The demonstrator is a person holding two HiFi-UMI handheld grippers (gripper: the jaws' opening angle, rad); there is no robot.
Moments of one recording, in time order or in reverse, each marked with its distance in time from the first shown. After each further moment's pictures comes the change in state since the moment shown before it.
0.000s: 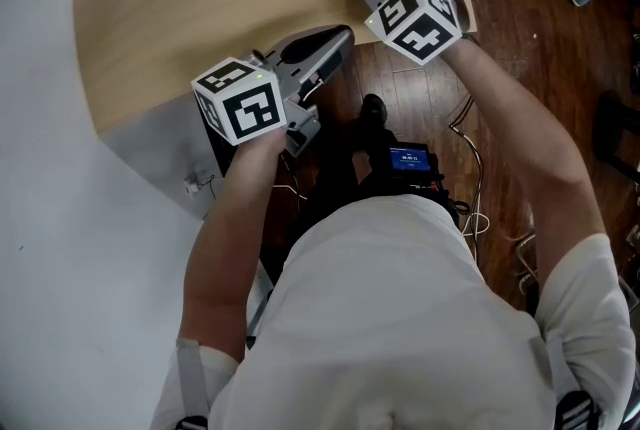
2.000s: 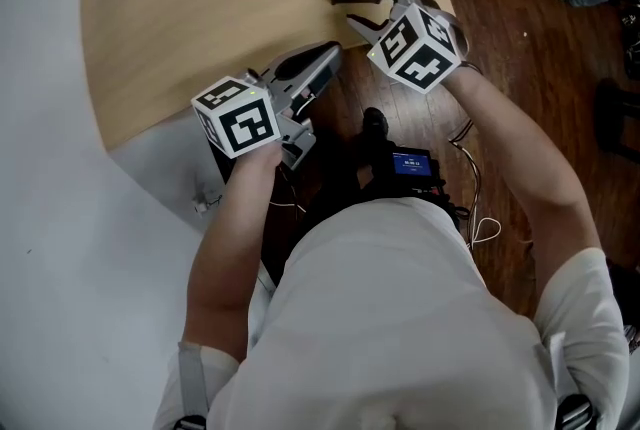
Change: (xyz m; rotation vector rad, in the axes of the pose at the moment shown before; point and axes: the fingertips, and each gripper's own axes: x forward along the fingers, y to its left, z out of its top) left arm 0.001 0.000 -0.007 0.001 0.016 -0.033; right arm -0.026 0.023 -0.022 0.037 0.019 0.015
